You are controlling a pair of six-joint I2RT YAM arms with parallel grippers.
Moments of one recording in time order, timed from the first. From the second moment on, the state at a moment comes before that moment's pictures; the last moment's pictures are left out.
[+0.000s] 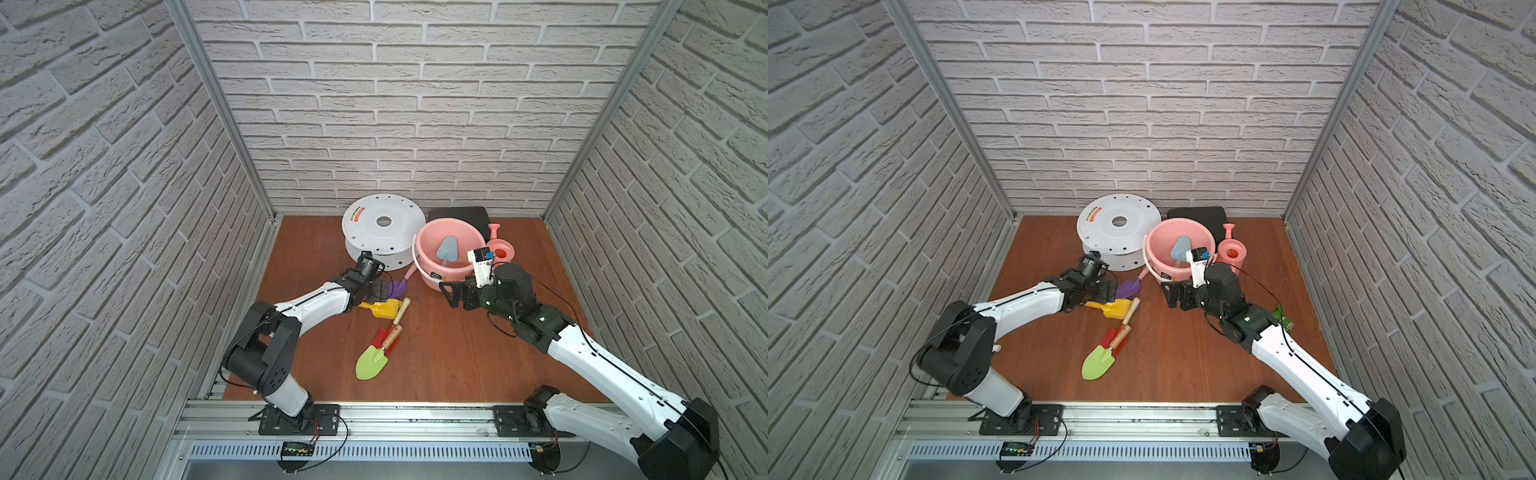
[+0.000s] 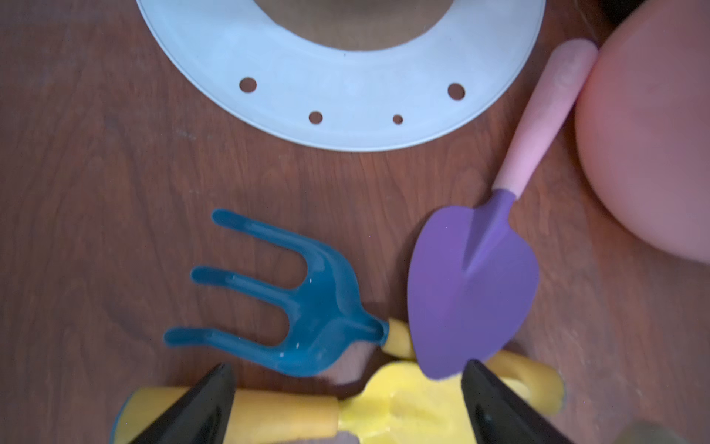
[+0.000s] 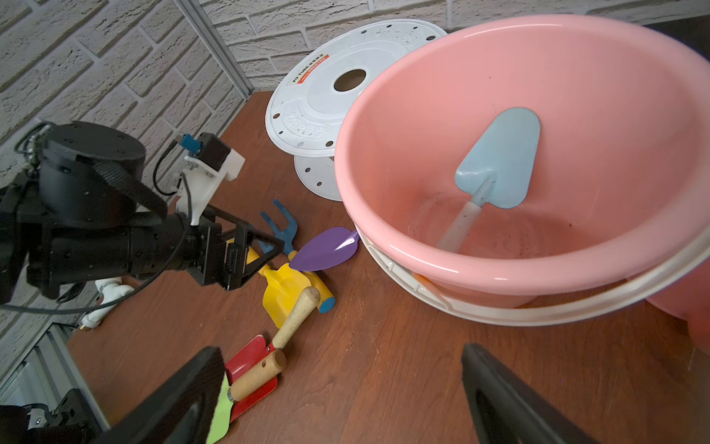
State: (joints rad) left arm -0.41 1.63 0.94 -0.29 -0.12 -0.38; right arm 0.51 1.03 0.80 -0.28 -0.07 0.39
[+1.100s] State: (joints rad) left arm -0.53 1.42 0.61 -0.23 -0.10 -0.47; right arm 0.51 1.03 0.79 -0.28 -0.07 0.39
